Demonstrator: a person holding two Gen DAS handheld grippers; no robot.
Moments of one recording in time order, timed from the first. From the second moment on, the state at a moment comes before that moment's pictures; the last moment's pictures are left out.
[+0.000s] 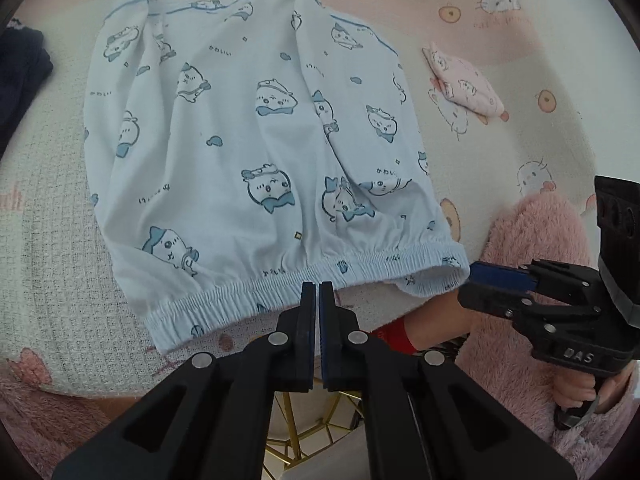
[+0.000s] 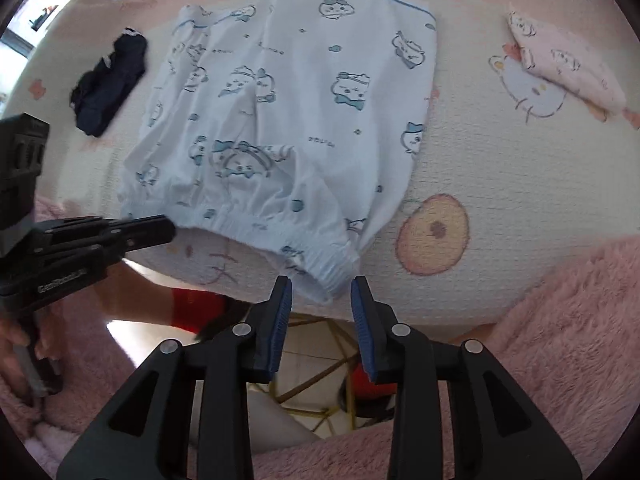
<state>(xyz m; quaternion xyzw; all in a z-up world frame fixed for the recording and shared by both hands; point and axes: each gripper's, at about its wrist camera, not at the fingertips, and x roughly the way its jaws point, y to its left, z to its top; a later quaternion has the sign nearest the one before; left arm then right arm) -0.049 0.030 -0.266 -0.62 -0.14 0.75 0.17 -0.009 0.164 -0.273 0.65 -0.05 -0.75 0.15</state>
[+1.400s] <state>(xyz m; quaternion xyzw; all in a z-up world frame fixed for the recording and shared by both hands) -0.058 0.006 -0.287 -0.61 -0.23 0.74 0.16 -0.025 0.147 -0.290 0.63 -0.12 -0.74 0.22</state>
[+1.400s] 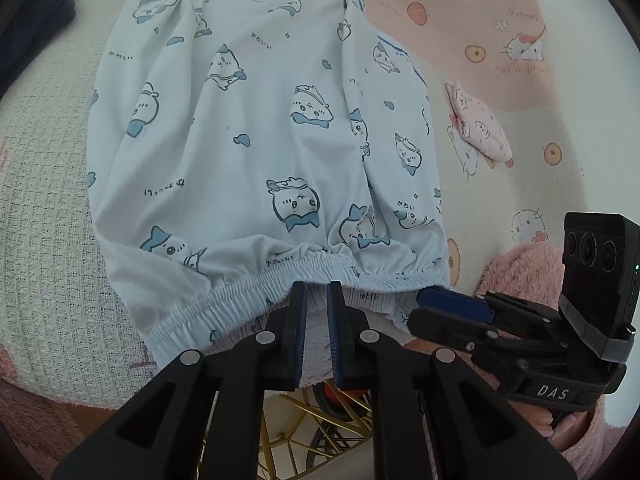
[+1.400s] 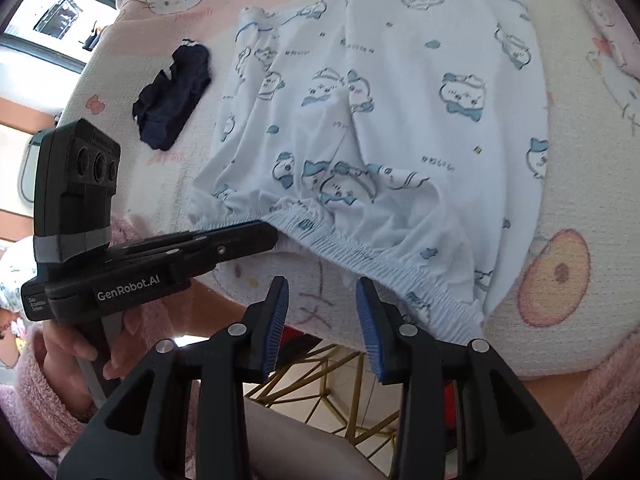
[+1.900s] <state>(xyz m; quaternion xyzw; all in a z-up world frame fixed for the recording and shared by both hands) -0.063 0.006 -0.280 -0.59 -0.20 0.77 0.15 -0.022 0.146 -0.248 0.53 -0.07 -0.82 0.19</state>
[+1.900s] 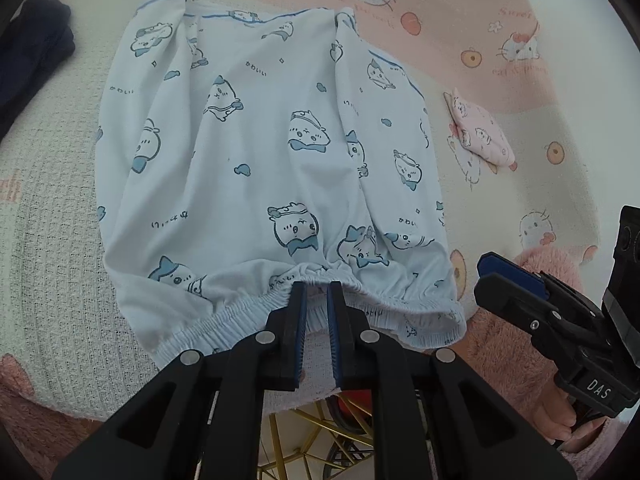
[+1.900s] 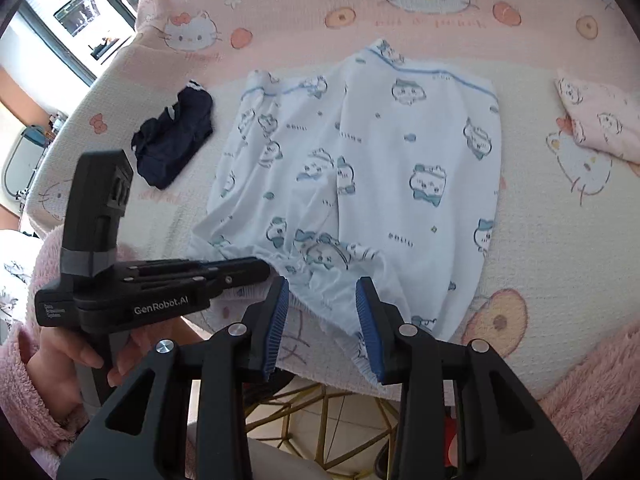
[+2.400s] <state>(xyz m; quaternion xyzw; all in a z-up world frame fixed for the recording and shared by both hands) -0.054 0.006 -0.279 -0.59 -0.25 0.75 0.19 -0.041 0.150 -0.311 0.64 -0.02 -0.76 0.10</state>
